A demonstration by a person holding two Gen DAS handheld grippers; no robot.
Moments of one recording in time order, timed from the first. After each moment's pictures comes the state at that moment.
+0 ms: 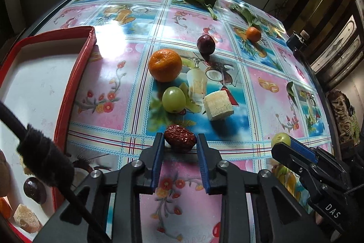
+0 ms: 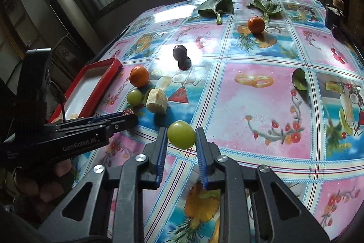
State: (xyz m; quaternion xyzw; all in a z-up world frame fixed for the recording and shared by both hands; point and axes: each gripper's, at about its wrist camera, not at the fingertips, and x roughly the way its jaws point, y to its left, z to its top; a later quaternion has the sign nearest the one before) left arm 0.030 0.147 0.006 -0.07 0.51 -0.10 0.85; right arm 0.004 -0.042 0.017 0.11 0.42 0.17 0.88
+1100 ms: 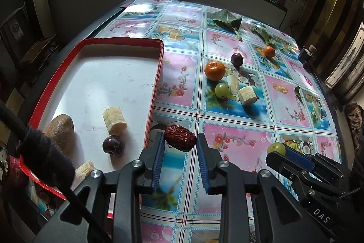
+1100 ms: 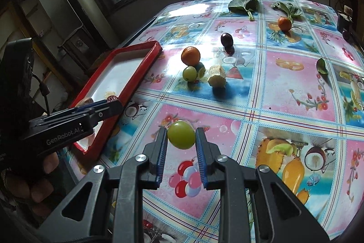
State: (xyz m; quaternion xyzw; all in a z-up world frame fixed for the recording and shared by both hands) left arm -0.042 0.205 0.049 -0.06 0.46 -0.03 0.88; right arm -0.050 0.024 0.033 0.08 0.42 0.21 0.88
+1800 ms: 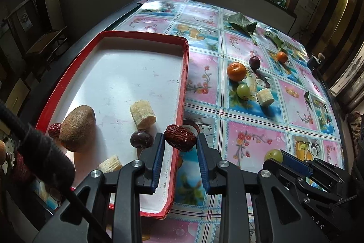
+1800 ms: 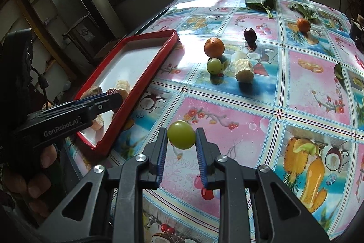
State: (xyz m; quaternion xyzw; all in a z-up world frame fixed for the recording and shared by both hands) left arm -0.048 0.237 0.045 -0.07 0.46 0.00 0.88; right arm -0.051 0.061 0.028 0.06 0.44 0.23 0.87
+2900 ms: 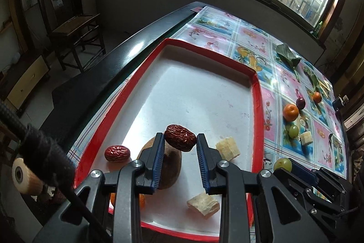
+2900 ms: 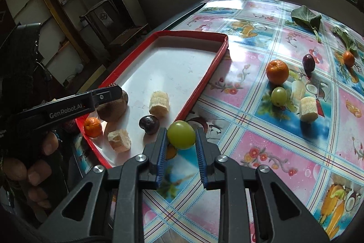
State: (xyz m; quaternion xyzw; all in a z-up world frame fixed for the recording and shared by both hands) left arm -0.029 0.343 0.047 -0.14 0.45 0.09 0.88; right arm -0.012 0.153 0.039 0.01 0.43 0.29 0.85
